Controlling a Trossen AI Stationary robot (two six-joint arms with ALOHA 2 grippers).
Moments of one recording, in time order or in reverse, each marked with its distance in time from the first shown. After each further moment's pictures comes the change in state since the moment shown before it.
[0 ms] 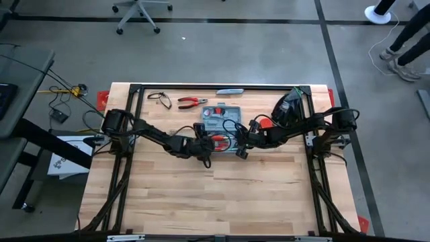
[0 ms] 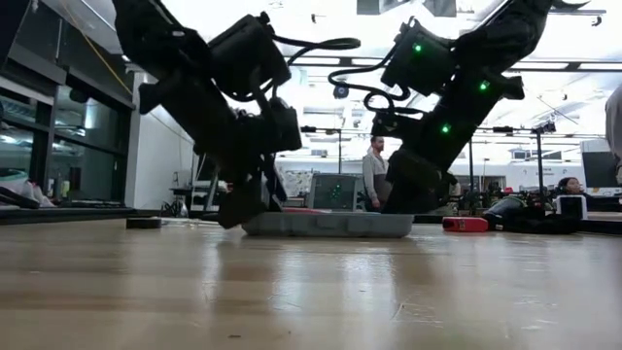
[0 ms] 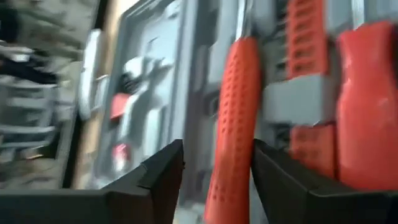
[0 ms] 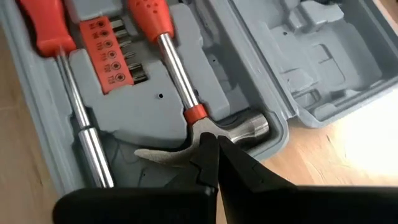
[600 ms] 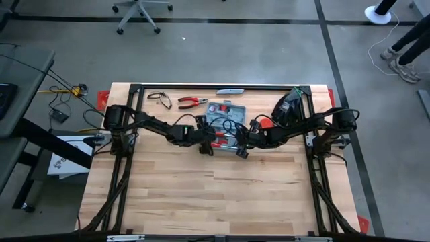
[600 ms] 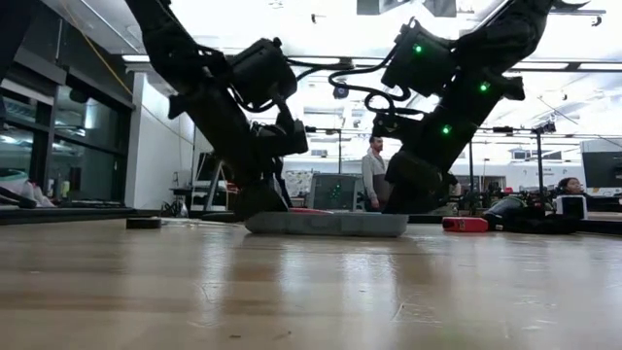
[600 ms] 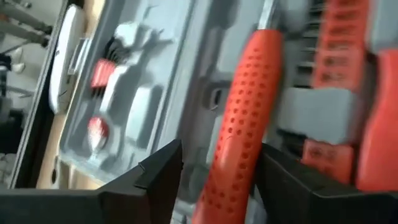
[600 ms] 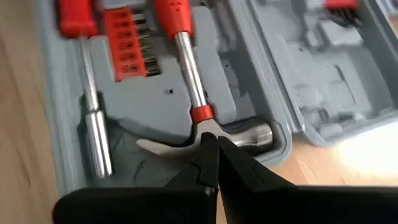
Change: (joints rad) left arm 0.163 0.010 0.000 -0.009 0.264 -0.009; right arm 0.000 0.000 -0.002 0.008 0.011 -0.007
